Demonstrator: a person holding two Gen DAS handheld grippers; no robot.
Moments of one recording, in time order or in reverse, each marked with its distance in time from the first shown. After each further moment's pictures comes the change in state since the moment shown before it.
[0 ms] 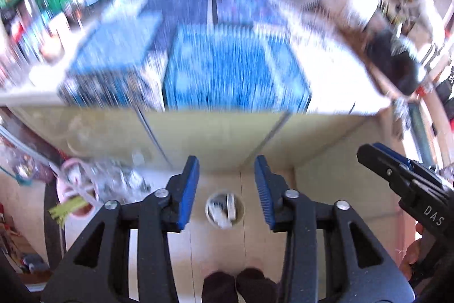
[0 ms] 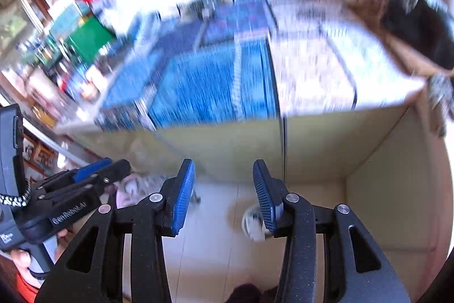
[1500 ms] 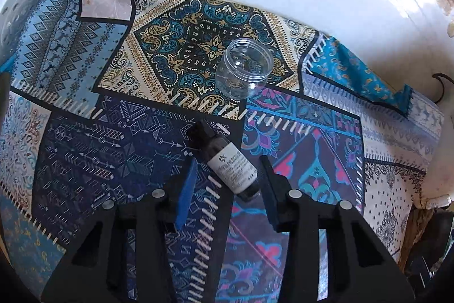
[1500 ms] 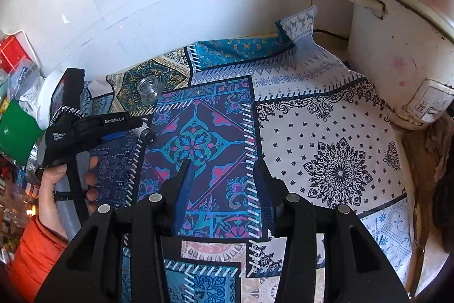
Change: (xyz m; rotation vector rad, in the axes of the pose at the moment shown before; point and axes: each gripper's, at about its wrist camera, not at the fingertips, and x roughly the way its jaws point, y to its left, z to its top) left arm 0.361 0.054 0.419 -0.252 0.145 0.031; right arm 0.191 -0.051 0.332 0.025 0.021 -0.112
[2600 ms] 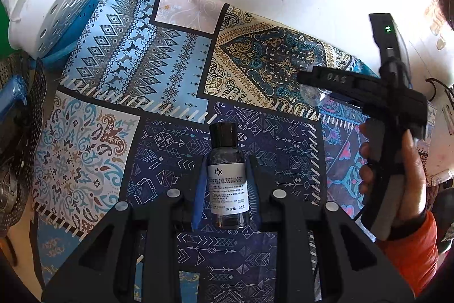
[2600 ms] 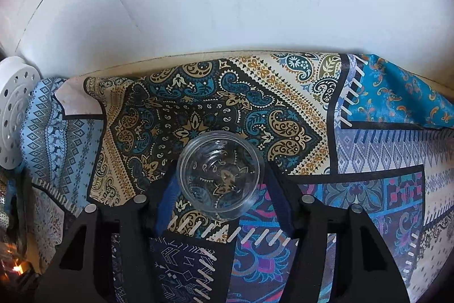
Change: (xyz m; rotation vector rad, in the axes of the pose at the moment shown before) left arm -0.063 0.130 -0.003 0.048 -0.094 -0.031; right arm 0.237 0.174 0.112 -0.148 0.144 0.038
